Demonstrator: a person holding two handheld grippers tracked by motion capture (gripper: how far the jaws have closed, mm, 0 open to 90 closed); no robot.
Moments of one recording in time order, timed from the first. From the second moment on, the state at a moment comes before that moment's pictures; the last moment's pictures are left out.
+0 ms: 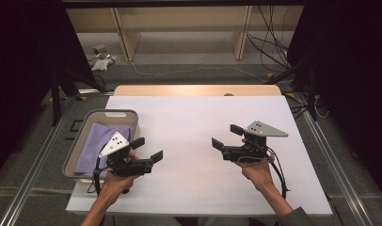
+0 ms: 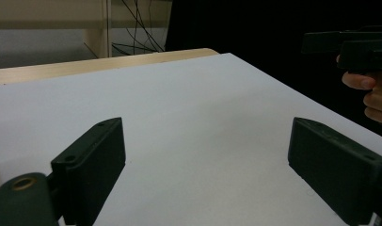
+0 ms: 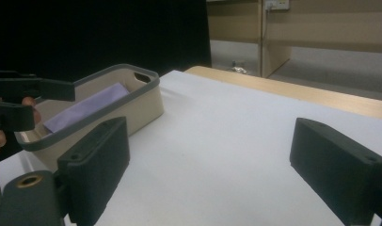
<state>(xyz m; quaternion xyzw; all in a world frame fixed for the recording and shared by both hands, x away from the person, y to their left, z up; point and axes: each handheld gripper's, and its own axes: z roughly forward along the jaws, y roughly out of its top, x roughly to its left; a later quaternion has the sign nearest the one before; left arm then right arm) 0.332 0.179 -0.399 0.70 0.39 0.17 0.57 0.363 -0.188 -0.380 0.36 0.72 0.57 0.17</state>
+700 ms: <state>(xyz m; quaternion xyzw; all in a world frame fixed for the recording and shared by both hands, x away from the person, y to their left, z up) 0.323 0.176 -0.404 0.71 0.37 0.17 0.57 0.344 -0.210 -0.389 0.37 0.72 0.57 0.18</state>
